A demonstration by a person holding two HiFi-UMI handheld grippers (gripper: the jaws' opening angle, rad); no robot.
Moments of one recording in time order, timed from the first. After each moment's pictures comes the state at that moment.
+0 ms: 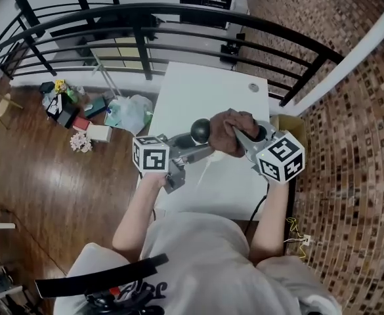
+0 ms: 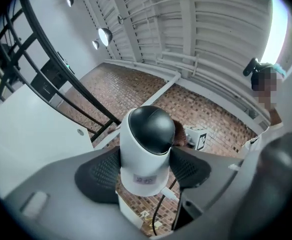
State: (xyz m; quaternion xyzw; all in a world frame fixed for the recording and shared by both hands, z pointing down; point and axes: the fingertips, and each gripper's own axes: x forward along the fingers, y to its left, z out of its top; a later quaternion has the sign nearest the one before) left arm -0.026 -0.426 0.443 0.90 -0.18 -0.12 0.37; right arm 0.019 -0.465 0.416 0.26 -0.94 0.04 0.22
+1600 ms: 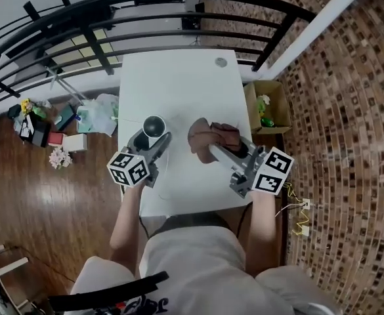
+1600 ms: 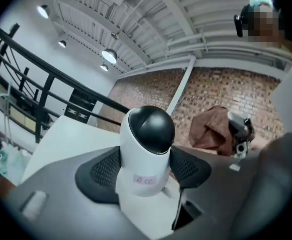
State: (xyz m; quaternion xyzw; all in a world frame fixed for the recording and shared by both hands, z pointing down) left arm -0.093 -0.506 0.573 0.88 -0.39 -0.02 0.27; right arm 0.028 -0.440 0.437 0.24 -0.94 0.24 -0.03
